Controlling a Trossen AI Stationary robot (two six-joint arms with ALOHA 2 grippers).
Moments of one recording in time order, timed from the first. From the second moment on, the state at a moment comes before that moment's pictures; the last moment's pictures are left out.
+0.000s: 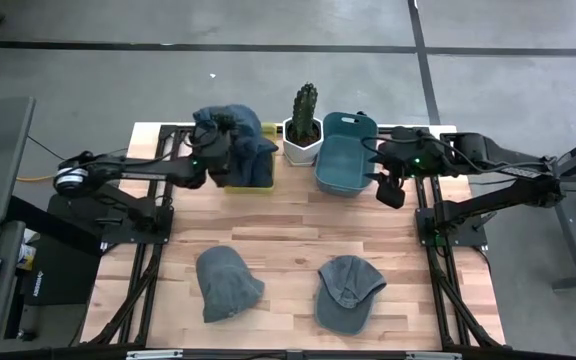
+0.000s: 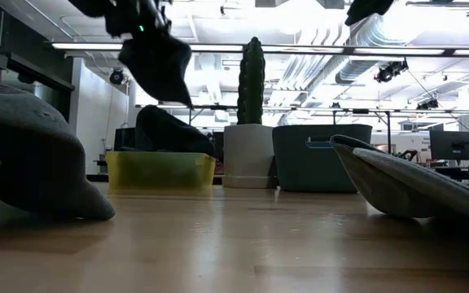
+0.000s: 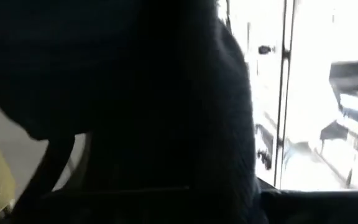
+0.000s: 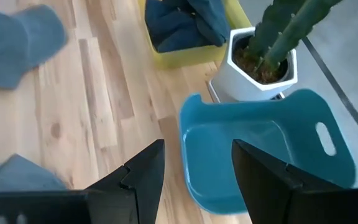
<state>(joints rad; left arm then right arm) 0.20 1.32 0.89 0.55 -1.36 -1.44 -0.08 1.07 1.35 -1.07 0.23 0.09</state>
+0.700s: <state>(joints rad) 0.28 1.53 0.89 0.64 -1.46 -1.78 -0.08 1.07 1.34 -1.14 0.24 0.06</state>
